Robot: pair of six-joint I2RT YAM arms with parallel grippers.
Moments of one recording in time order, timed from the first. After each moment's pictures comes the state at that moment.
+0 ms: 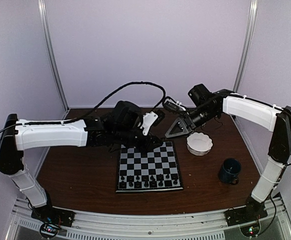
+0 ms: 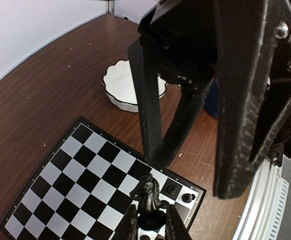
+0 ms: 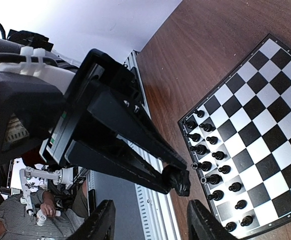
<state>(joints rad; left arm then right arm) -1.04 1.67 1.31 -0.22 0.08 -0.15 0.54 1.74 1.52 -0.88 -1.10 -0.04</state>
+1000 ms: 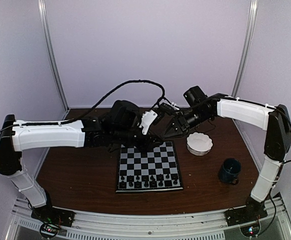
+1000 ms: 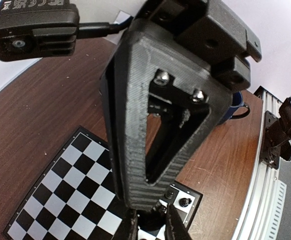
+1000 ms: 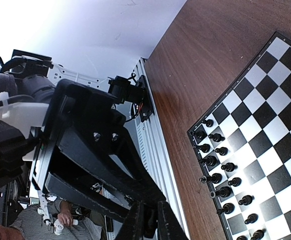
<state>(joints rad) -1.05 1.65 1.30 -0.18 0.08 -0.13 0.56 1.80 1.50 -0.71 -1.16 0.15</state>
